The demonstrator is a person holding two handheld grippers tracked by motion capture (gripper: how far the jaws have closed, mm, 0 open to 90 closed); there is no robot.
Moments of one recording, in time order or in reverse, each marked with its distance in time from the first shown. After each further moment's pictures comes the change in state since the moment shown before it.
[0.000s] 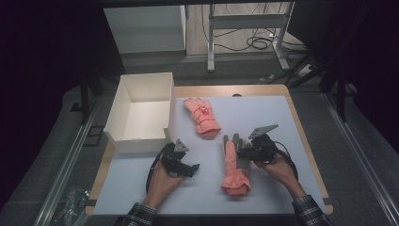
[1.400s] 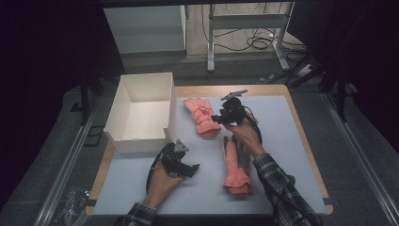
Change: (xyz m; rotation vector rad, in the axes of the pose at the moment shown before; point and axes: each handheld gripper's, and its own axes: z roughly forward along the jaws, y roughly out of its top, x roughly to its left) left arm 0.000 0.000 0.000 0.000 -0.001 0.001; right arm -0.042 0.127 0.070 -0.123 -0.147 0.095
